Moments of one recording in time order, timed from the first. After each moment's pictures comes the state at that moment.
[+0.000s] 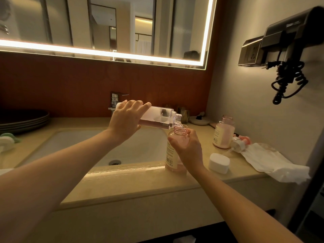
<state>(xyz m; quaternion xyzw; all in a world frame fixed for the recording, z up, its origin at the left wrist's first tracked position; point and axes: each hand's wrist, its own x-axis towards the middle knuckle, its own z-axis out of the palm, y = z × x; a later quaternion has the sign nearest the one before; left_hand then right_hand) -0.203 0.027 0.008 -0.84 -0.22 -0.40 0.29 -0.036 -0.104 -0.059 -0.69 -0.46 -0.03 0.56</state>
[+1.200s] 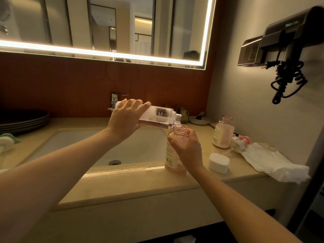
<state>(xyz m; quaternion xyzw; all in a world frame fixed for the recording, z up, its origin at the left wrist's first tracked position) -0.204 0.029 0.011 -0.85 -0.23 -0.38 0.29 -0.036 -0.103 -0.061 -0.69 -0.46 -0.03 0.56</state>
